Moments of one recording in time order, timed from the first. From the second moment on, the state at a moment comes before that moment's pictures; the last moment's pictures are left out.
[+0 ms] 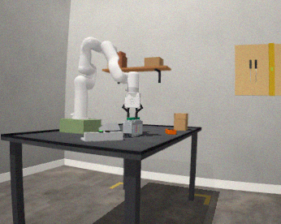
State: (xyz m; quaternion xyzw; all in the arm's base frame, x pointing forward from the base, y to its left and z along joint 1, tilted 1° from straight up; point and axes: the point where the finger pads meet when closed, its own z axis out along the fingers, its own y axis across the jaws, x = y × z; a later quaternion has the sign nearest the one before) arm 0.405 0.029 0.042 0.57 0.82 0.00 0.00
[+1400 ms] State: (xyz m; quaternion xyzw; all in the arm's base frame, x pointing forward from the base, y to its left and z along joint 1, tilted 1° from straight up) arm 0.405 0.029 0.038 0.66 0.75 0.00 0.00
